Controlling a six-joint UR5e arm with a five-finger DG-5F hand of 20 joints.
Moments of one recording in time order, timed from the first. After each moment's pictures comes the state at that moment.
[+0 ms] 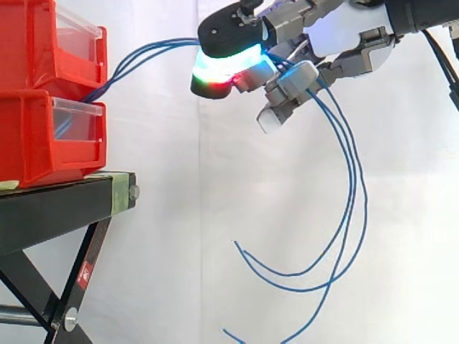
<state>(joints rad) 0.19 -1.82 -1.53 -3.10 -1.05 -0.44</state>
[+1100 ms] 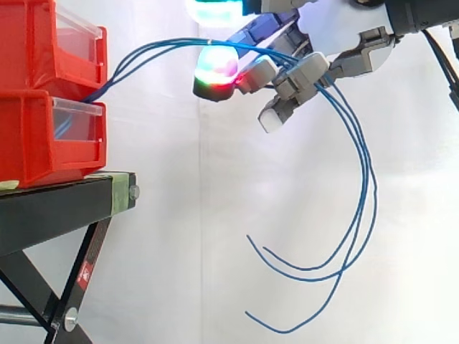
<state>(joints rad) 0.19 -1.82 -1.53 -3.10 -1.05 -0.44</state>
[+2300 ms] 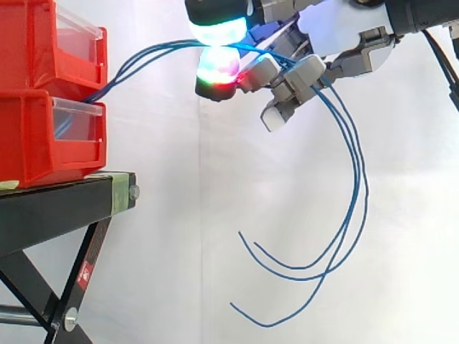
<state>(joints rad) 0.19 -1.82 -1.53 -3.10 -1.05 -0.44</state>
